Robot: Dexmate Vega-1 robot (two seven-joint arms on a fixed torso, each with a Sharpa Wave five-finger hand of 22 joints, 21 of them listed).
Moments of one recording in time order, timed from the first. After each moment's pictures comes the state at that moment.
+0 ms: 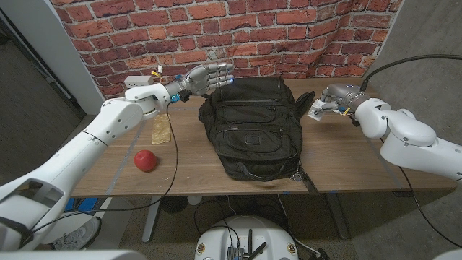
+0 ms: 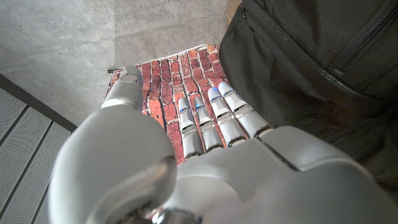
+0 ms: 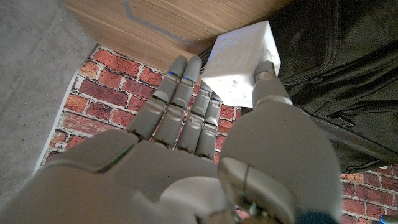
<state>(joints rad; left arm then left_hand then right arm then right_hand) 0.67 0.76 0.36 -1.75 -0.96 0.29 -0.27 0.78 -0.08 0.32 -0.14 0.18 0.55 -0.07 0.17 0.19 0.47 -0.08 0.18 0.18 0.49 -0.05 0.16 0.16 0.47 -0.05 0.18 0.17 -0.92 -1.24 -0.46 -2.26 -0.41 -0.76 0.12 0.82 0.04 0.34 -0.16 0.19 0.68 -0.03 0.42 0.20 0.82 -0.09 0.38 0.53 0.80 -0.09 0.42 0.50 0.72 -0.07 0.36 0.20</state>
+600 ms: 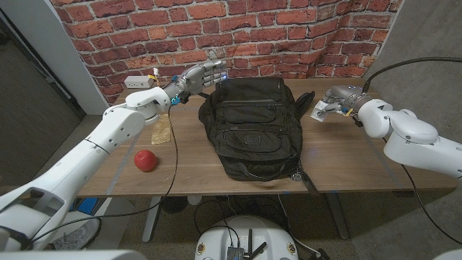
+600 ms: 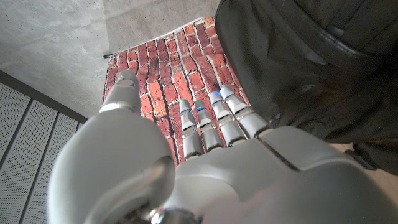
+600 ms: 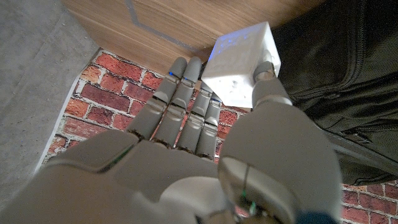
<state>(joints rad) 0.73 0.74 0.34 -1.78 -0.87 0.19 -0.14 0.73 -0.07 0.30 -0.13 0.18 0.53 -0.08 0.17 0.18 0.42 -0.08 0.18 0.18 0.43 -0.04 0.16 0.17 0.41 -0.05 0.17 0.17 -0.91 -1.24 -0.46 -2.18 -0.40 -0.68 0.10 0.82 0.04 0.34 -0.16 0.19 0.67 -0.04 0.41 0.20 0.81 -0.10 0.36 0.53 0.78 -0.08 0.41 0.50 0.71 -0.07 0.36 0.20</state>
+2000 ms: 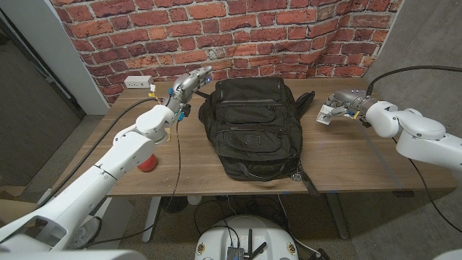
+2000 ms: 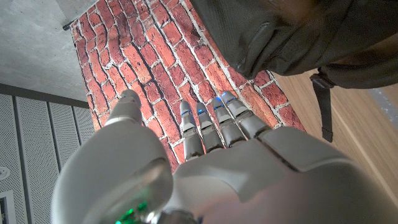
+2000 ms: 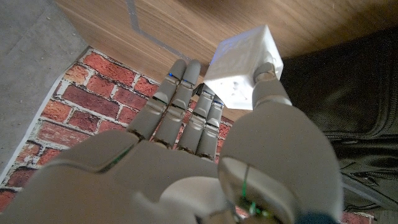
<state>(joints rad) 0.90 0.69 0.34 -1.86 -0.58 0.04 0.22 0.60 0.00 0.28 -0.08 0.18 0.49 -0.10 0.18 0.18 0.36 -0.09 0.18 0.18 0.33 -0.04 0.16 0.17 0.34 -0.04 0.17 0.17 -0.89 -1.24 -0.46 -1.95 -0.43 -0.39 0.10 0.82 0.03 0.33 -0.16 0.18 0.65 -0.09 0.39 0.21 0.80 -0.15 0.31 0.52 0.72 -0.07 0.39 0.51 0.68 -0.07 0.36 0.20</state>
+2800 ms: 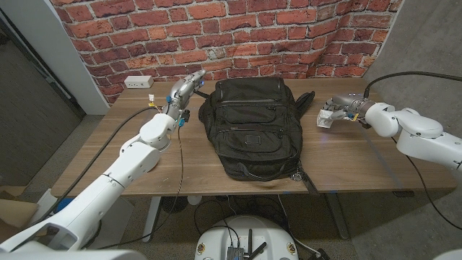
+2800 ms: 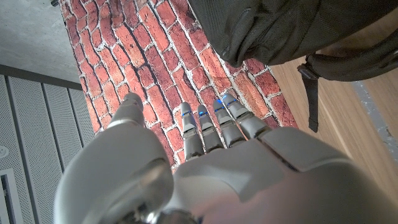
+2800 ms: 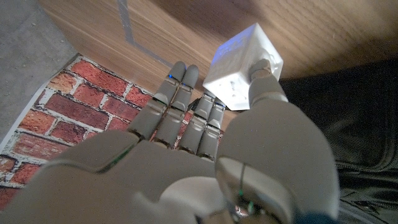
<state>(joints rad) 0.92 0.61 0.33 -1.74 -0.54 -0.08 0.24 0.58 0.02 0.28 -0.08 0.18 0.47 -0.10 0.18 0.18 0.34 -0.08 0.18 0.18 0.30 -0.04 0.16 0.16 0.31 -0.04 0.17 0.17 -0.84 -1.20 -0.50 -1.83 -0.48 -0.27 0.15 0.87 0.04 0.33 -0.17 0.18 0.62 -0.12 0.37 0.21 0.76 -0.18 0.27 0.50 0.66 -0.06 0.37 0.52 0.66 -0.07 0.35 0.19</state>
